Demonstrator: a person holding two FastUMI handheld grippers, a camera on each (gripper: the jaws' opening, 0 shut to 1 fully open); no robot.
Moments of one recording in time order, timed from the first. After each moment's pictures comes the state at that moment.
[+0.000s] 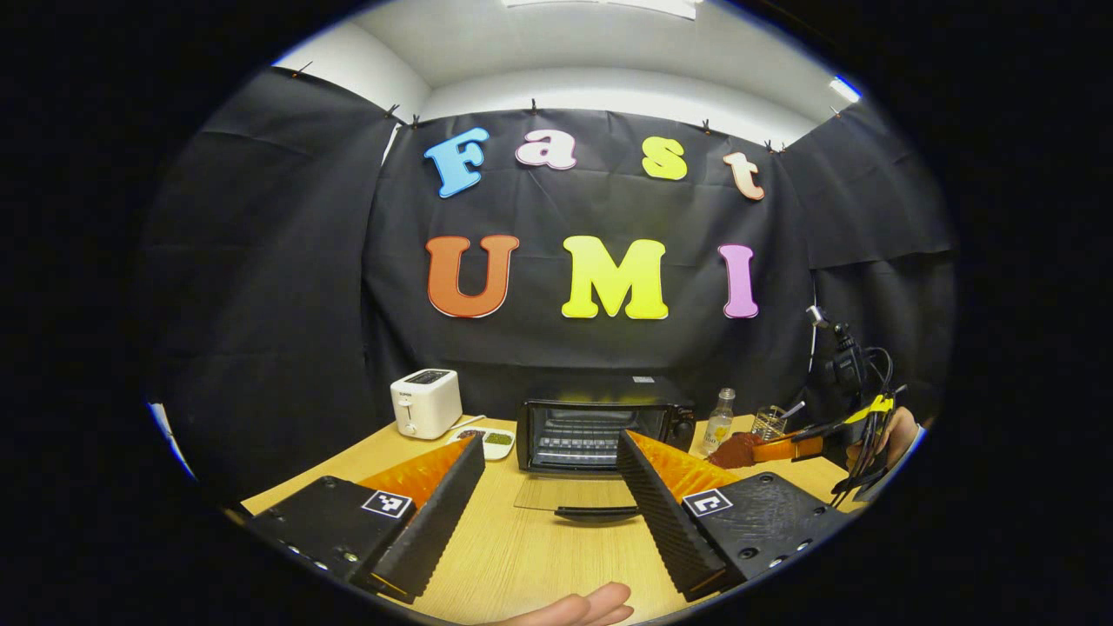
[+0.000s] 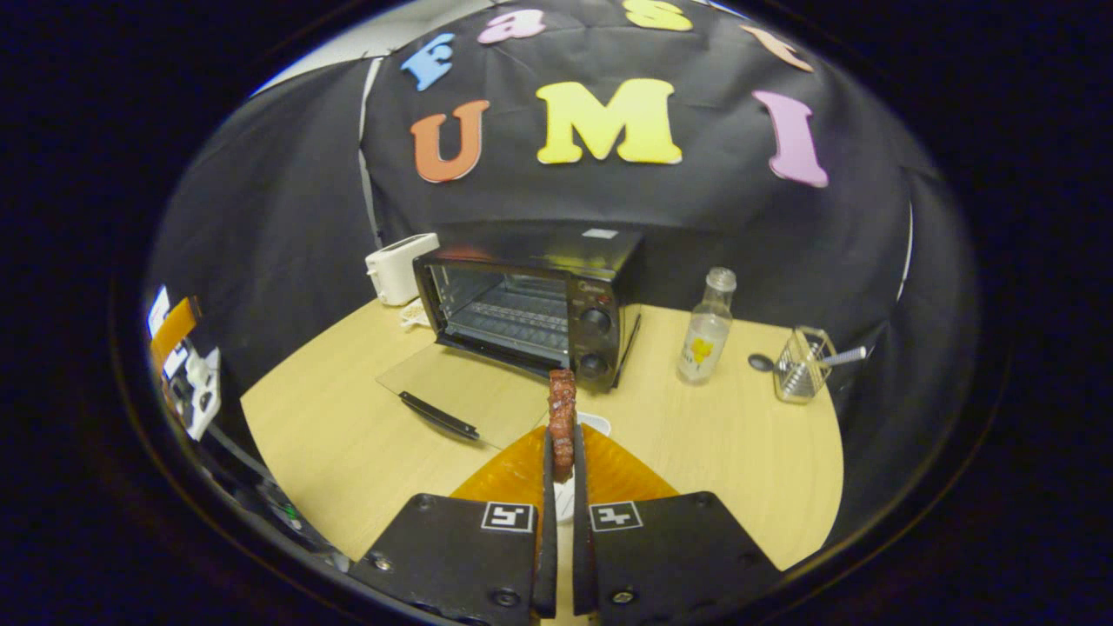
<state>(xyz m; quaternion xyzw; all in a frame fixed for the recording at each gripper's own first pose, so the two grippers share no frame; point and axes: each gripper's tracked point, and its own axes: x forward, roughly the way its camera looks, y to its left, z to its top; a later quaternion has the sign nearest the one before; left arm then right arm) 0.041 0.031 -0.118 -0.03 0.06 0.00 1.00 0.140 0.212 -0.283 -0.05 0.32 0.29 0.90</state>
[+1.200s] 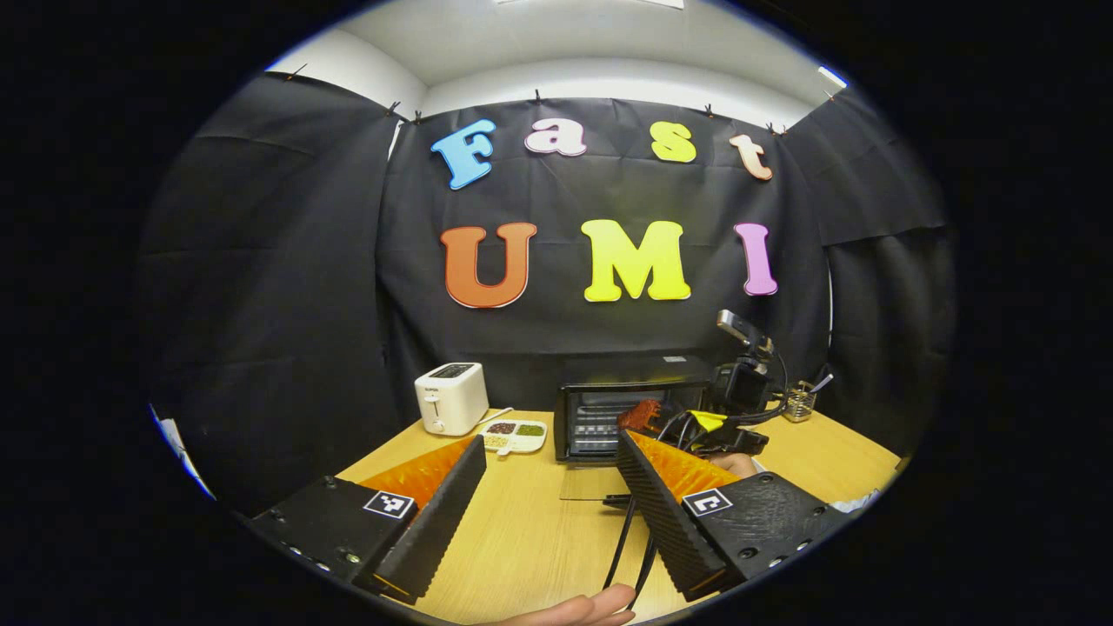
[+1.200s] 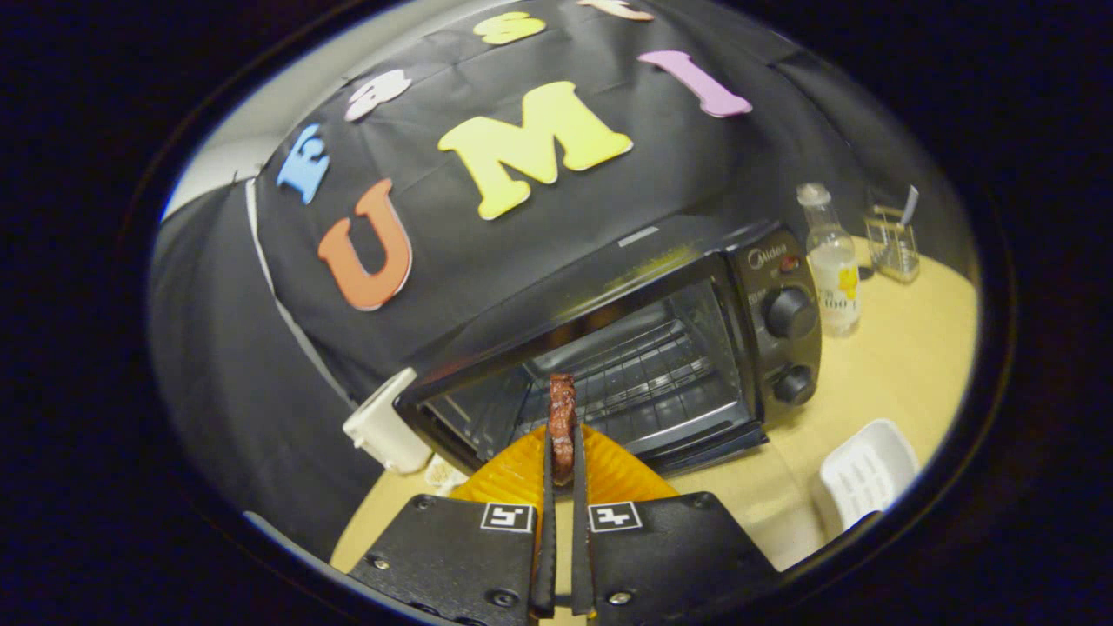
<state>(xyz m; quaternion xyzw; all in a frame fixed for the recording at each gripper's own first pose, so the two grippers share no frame) 0.051 0.086 -0.145 0.00 0.07 0.02 1.00 0.263 0.438 -0.335 0.30 0.26 0.15 0.91</state>
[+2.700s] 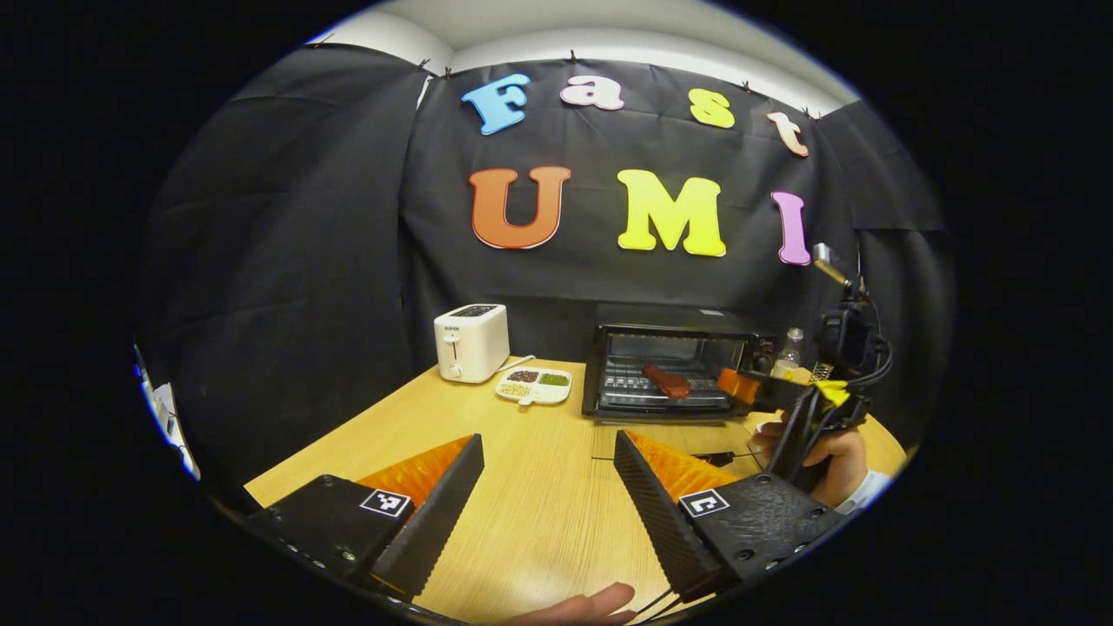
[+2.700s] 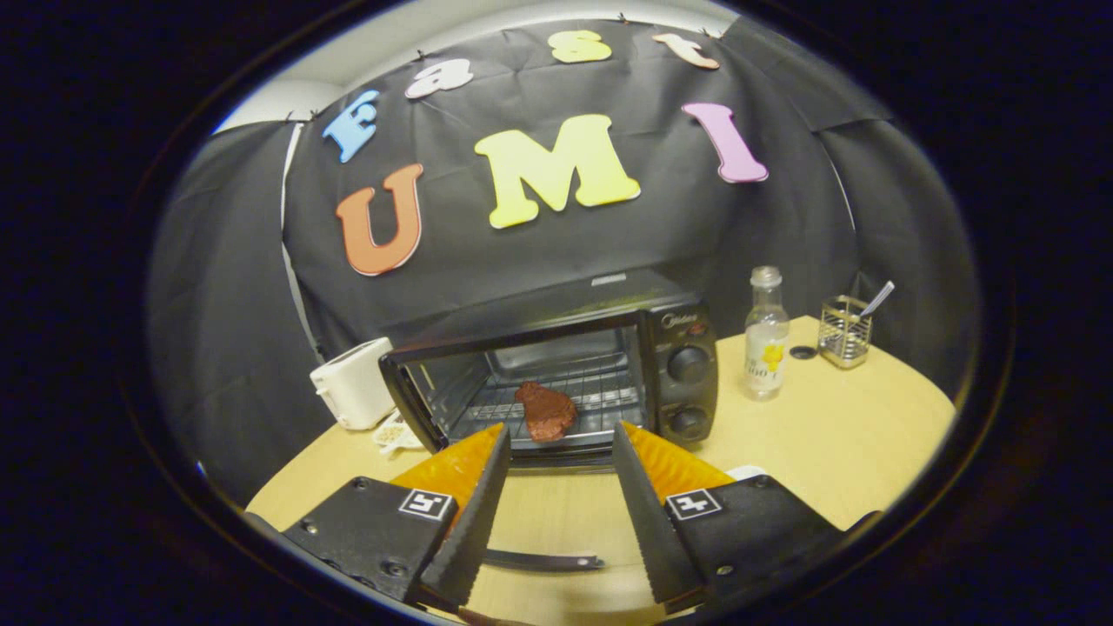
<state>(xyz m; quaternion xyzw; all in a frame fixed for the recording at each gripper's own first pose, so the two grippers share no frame) 0.058 0.103 -0.220 -0.03 0.16 0.02 0.99 0.199 0.347 -0.303 0.12 0.21 0.16 0.96</state>
